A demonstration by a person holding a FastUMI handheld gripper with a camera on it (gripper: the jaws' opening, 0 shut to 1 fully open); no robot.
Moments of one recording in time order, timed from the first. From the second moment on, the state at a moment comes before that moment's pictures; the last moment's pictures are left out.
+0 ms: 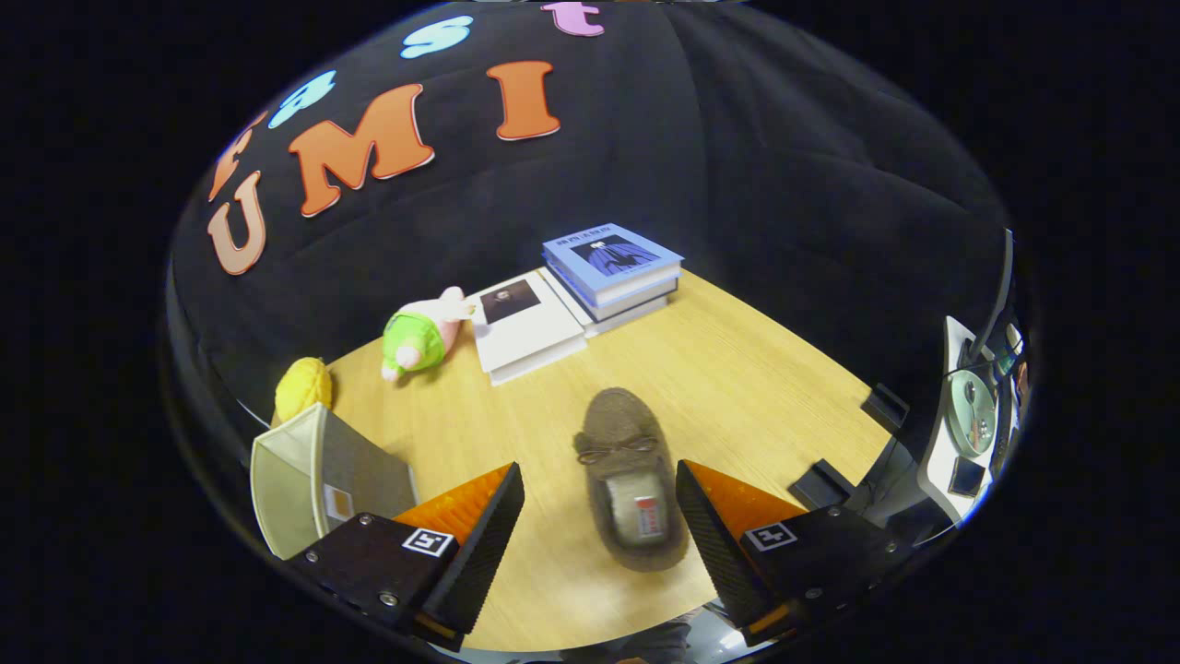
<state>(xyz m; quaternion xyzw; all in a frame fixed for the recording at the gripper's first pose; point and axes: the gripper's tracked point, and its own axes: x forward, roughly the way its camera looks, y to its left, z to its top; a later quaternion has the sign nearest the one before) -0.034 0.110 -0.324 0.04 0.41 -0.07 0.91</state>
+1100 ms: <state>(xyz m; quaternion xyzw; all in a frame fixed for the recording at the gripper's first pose) -0.026 0.065 -0.448 0.12 0.50 -0.09 0.86</state>
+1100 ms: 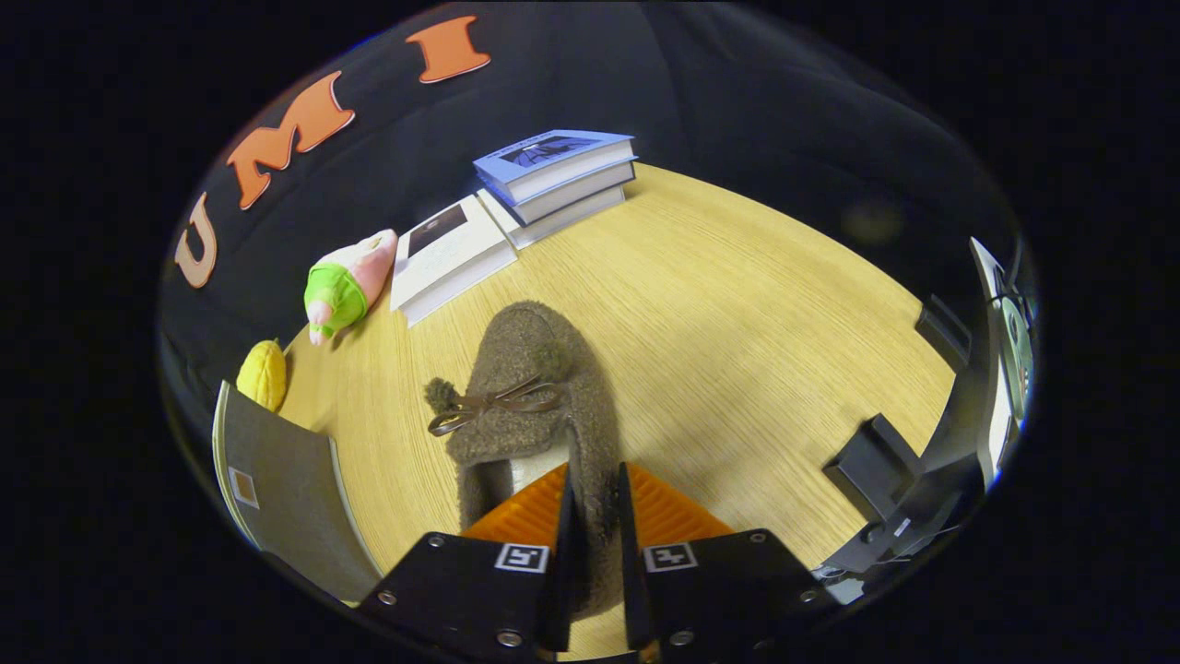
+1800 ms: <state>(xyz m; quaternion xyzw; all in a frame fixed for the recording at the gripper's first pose) -0.014 0.129 -0.281 0.20 0.39 -0.06 0.90</state>
